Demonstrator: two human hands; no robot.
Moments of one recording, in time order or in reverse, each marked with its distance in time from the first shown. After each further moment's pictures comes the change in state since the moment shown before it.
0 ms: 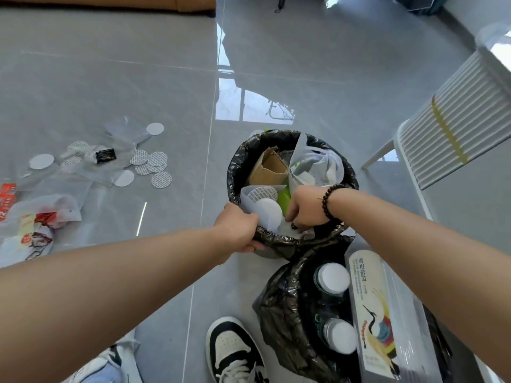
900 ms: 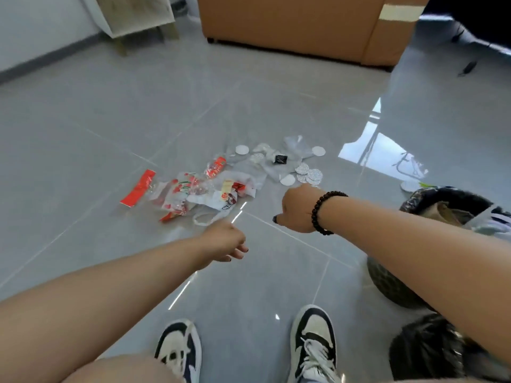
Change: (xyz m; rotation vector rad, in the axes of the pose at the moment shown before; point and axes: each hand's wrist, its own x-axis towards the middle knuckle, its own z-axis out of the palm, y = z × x) left_hand -0.173 -0.160 -0.239 -0.068 0.365 -0.141; right_hand -0.074 -0.329 -0.040 -0.300 0.191 -0.378
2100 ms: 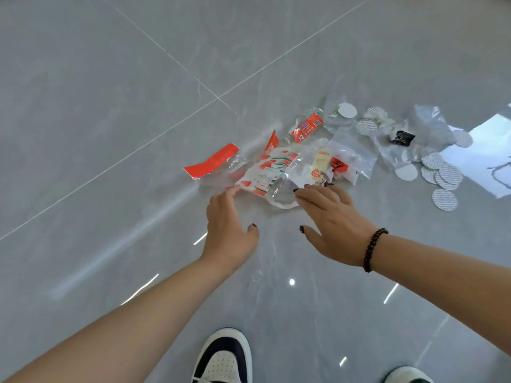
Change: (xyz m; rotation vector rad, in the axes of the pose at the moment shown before) left_hand 0.148 -0.179 -0.107 -0.030 0.665 0.285; right_hand 0.237 -0.118 0.110 -0.109 0.429 -0.638
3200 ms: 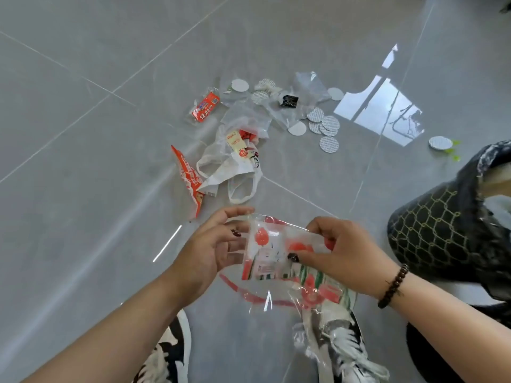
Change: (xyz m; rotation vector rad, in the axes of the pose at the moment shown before) left_hand -0.127 0.100 0.038 -0.905 -0.777 -0.255; right_hand -0.228 -0.031 -0.054 0.742 0.011 0.762
